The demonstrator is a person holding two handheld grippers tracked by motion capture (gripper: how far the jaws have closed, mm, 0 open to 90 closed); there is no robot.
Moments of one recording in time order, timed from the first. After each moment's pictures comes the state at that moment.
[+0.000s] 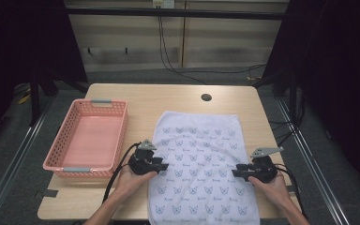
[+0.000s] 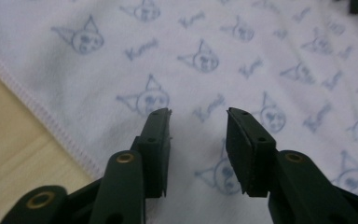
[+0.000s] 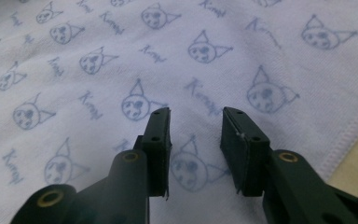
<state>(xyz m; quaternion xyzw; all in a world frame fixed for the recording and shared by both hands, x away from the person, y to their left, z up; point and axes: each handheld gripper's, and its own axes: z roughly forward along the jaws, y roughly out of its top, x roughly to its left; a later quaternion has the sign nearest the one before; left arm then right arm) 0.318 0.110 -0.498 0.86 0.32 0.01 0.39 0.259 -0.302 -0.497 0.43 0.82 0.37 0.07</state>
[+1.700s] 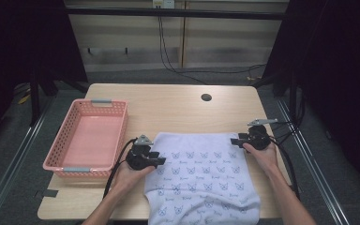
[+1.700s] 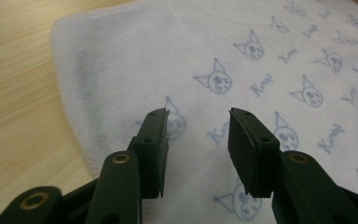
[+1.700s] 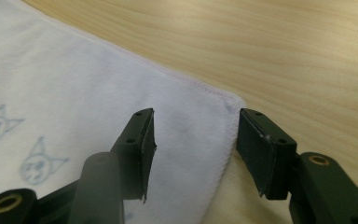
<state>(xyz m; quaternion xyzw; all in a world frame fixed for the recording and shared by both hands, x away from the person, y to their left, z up) 0.335 0.118 -0.494 0.85 0.34 0.03 0.40 0.369 -0.319 -0.503 0.49 0.78 0.37 0.14</state>
